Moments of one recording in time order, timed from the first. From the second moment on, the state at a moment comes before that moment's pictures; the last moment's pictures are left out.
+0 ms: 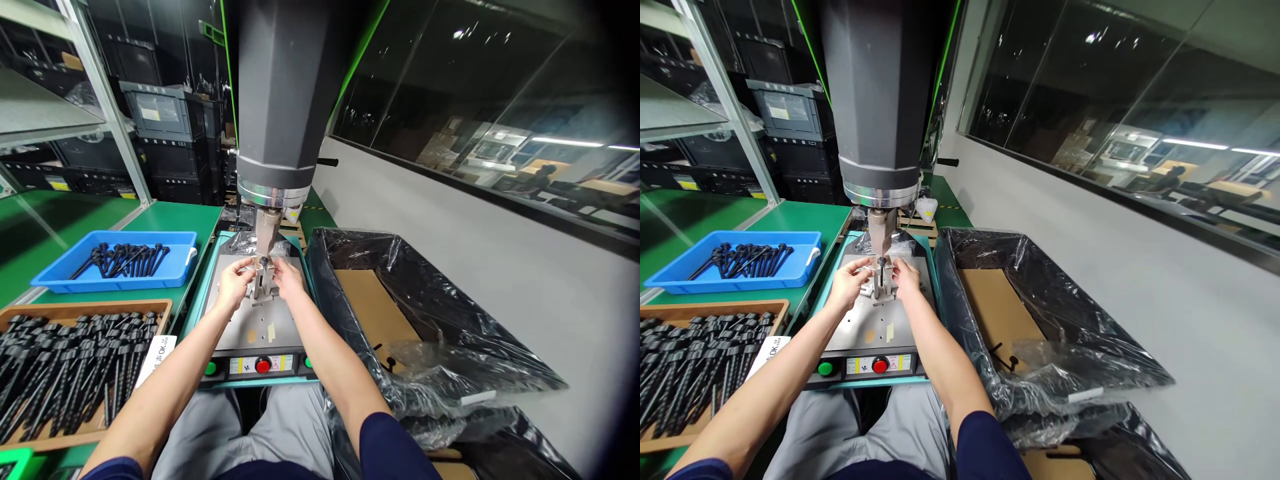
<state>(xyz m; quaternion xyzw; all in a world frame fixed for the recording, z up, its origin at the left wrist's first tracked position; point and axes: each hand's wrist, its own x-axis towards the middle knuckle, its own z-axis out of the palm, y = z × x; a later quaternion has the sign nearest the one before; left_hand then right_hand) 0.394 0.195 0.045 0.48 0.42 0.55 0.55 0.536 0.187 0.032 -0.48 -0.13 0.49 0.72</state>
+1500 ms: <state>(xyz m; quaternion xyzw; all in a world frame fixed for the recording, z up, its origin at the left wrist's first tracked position) 0.256 0.057 -0.138 0.66 0.59 0.42 0.20 0.596 -0.032 -0.143 -0.77 -0.47 0.07 0.42</state>
